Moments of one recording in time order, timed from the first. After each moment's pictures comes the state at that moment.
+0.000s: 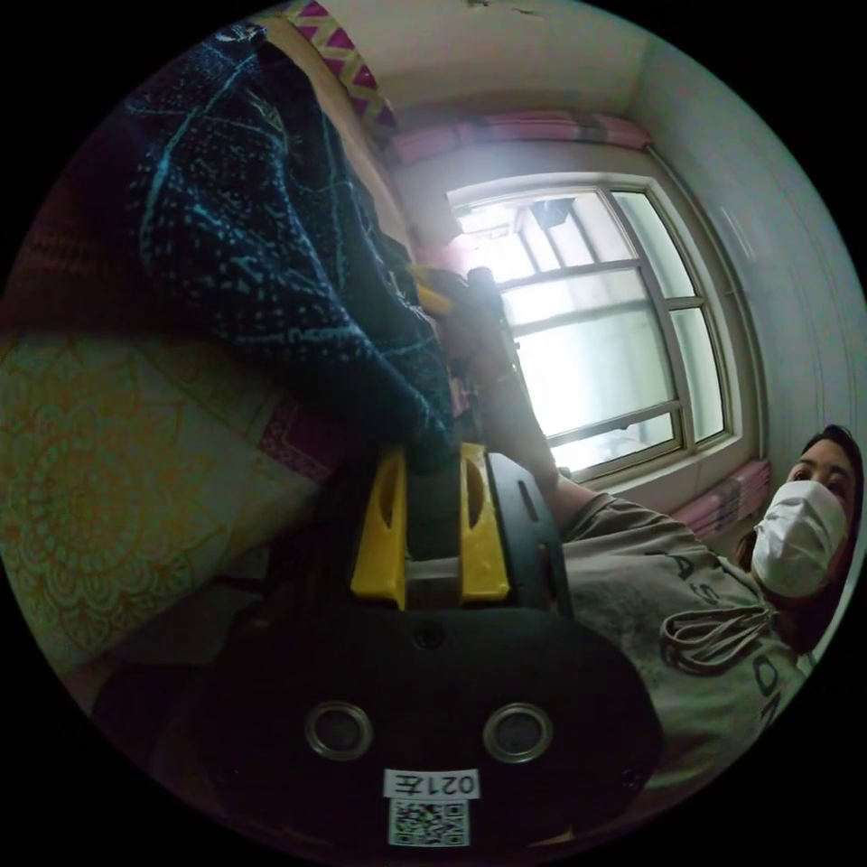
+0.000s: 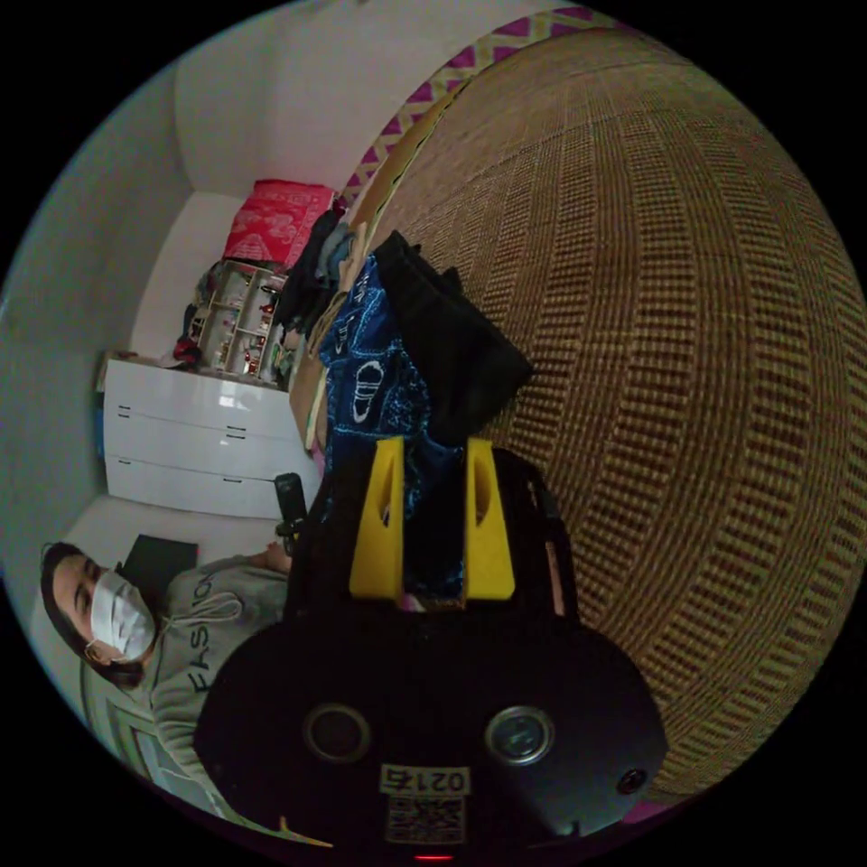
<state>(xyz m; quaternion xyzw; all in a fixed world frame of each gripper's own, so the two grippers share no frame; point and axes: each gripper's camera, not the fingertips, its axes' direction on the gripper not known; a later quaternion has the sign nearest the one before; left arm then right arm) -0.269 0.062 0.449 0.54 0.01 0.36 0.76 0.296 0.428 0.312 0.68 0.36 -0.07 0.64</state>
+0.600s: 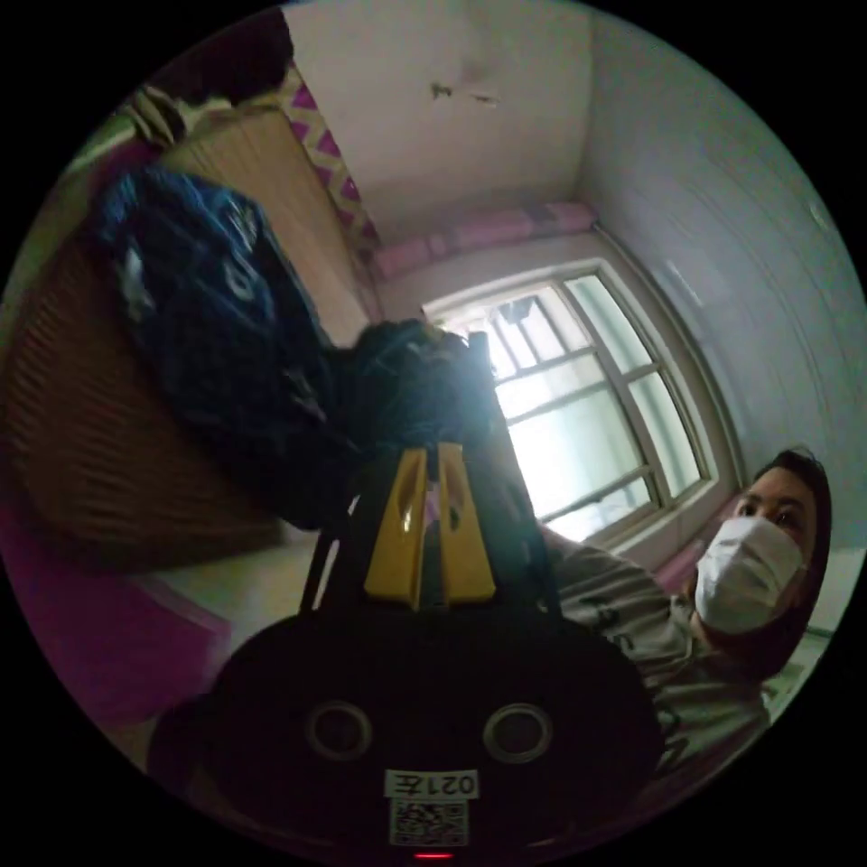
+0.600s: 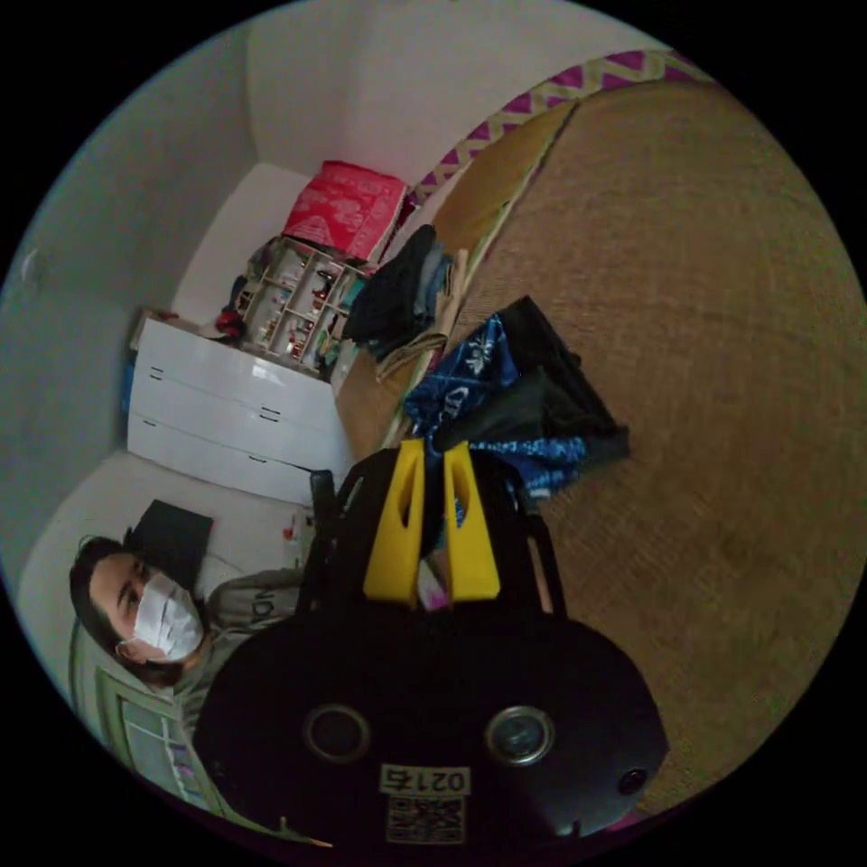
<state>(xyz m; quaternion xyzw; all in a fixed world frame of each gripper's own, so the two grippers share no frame) -0.287 0.221 0.343 0.68 0.06 0.36 0.63 0.132 0.271 0.300 0.63 0.40 -0.14 0.65</state>
